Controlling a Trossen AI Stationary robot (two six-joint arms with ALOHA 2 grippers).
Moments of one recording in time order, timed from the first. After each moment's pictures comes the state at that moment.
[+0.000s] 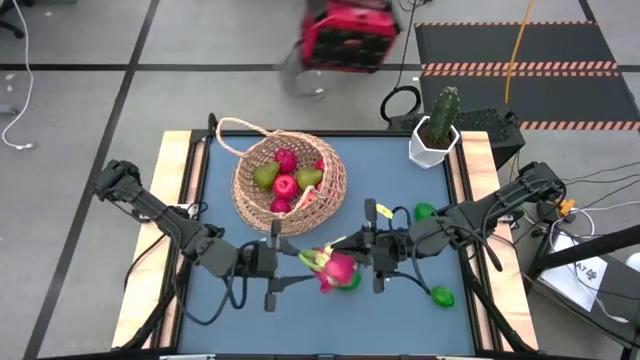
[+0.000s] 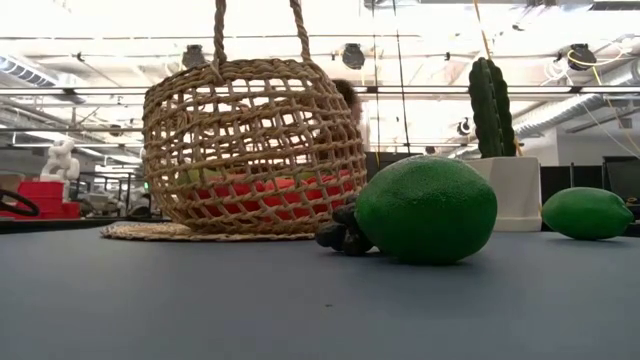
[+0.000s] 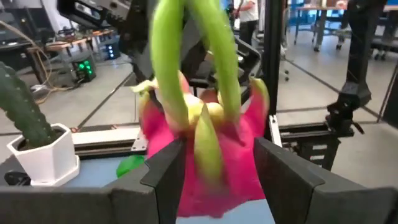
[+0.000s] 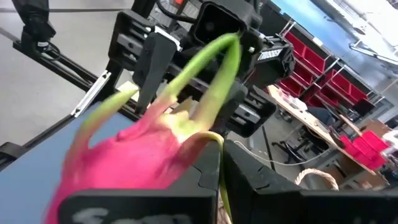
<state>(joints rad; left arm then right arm) -0.58 1.43 1.17 0.18 -0.52 0.03 0.47 1.42 1.36 -0.11 0.42 -0.49</state>
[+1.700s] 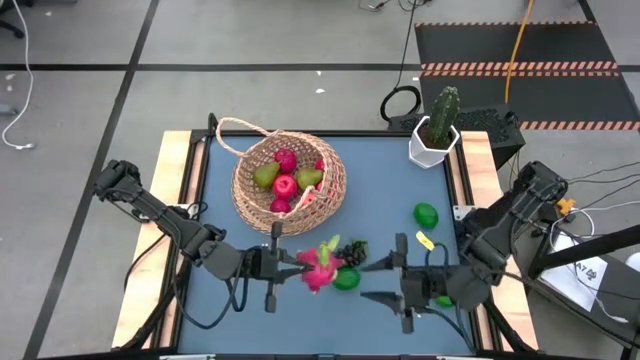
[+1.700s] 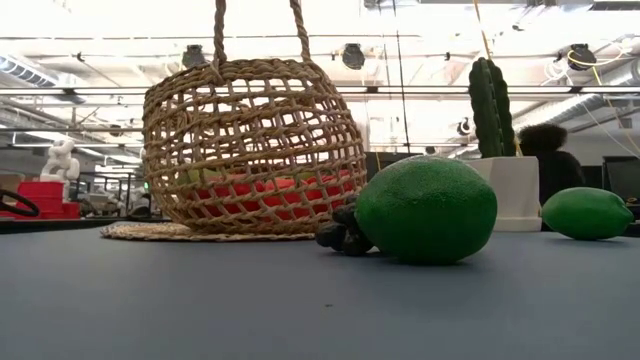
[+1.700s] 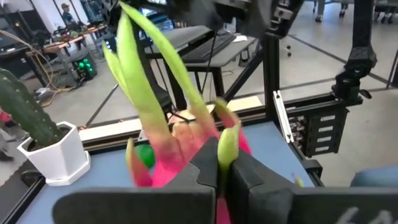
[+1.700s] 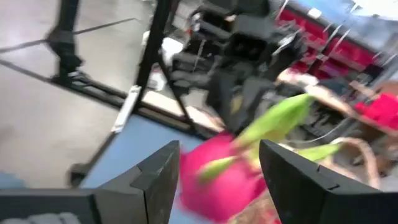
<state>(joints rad) -0.58 1.43 1.17 0.10 -0.52 0.10 0.76 1.42 1.36 -0.19 0.74 -0.20</state>
